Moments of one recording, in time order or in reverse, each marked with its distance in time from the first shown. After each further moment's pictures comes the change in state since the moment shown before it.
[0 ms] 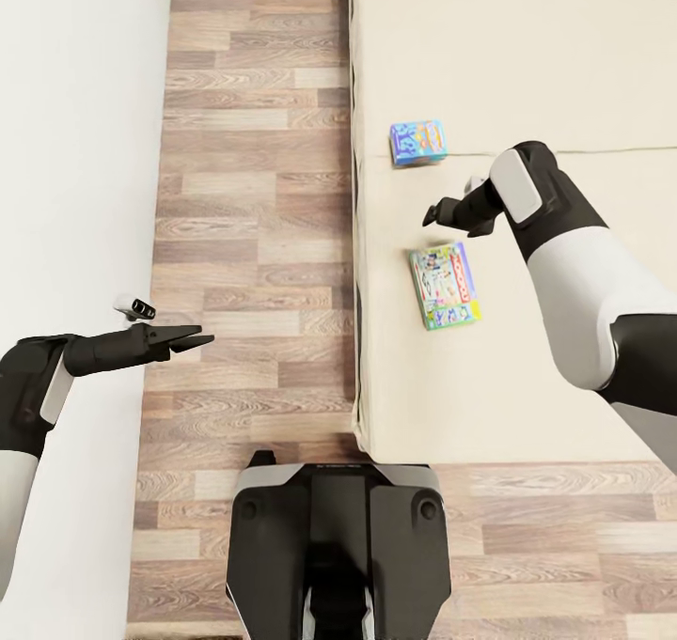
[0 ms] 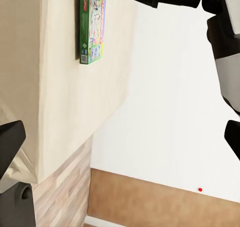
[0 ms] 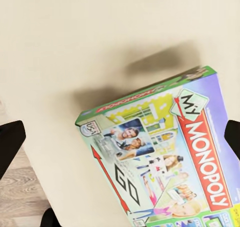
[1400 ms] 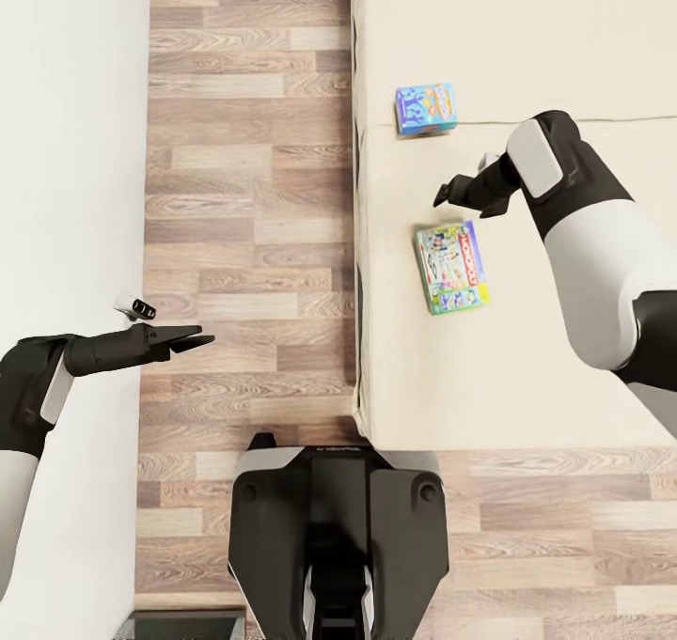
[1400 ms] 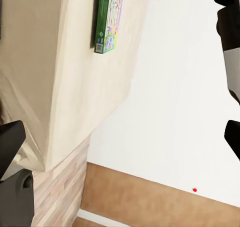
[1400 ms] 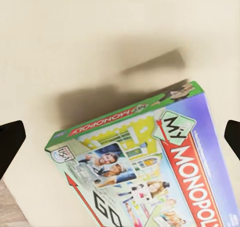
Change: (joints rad) left arm 0.000 0.000 -0.002 0.000 0.000 0.000 0.000; right arm -0.075 -0.022 0.006 0.029 0.000 0.000 0.000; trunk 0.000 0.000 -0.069
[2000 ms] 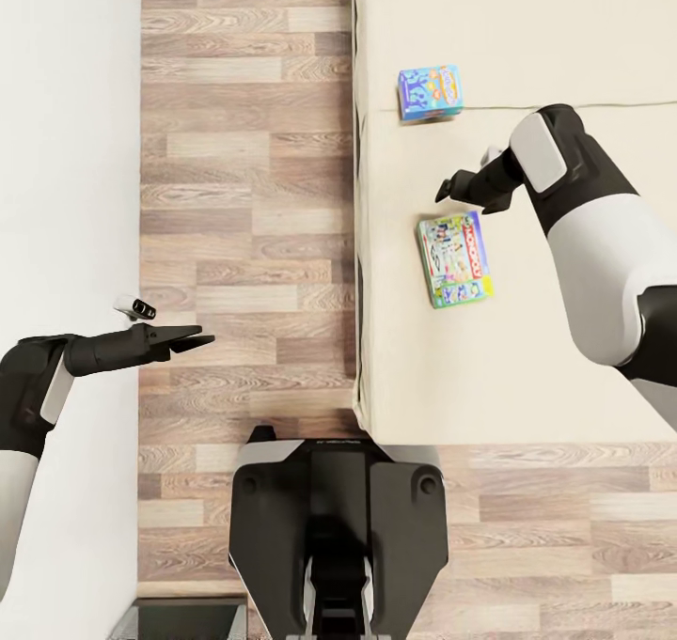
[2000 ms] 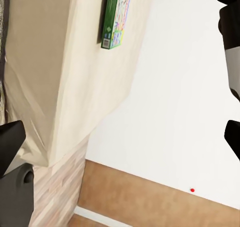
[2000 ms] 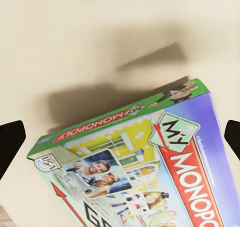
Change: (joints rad) left arm 0.000 0.000 -0.001 0.000 0.000 0.001 0.000; right arm -0.015 -0.003 0.001 0.007 0.000 0.000 0.000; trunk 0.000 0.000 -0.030
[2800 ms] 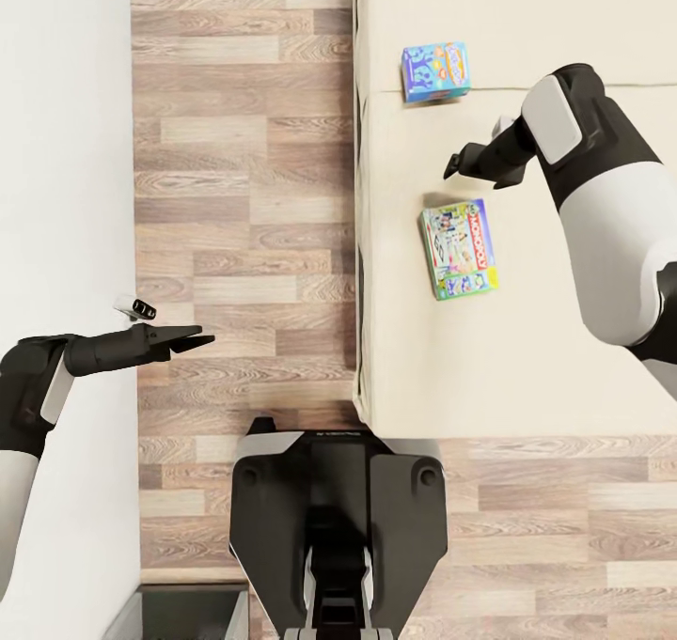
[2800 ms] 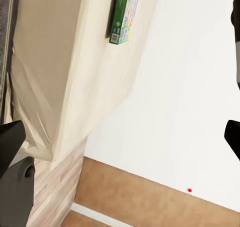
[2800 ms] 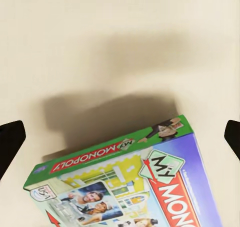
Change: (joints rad) left arm 0.000 0.000 0.000 0.000 0.000 0.000 0.000; right arm -0.074 0.003 -0.001 0.010 0.051 0.000 0.000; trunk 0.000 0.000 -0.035
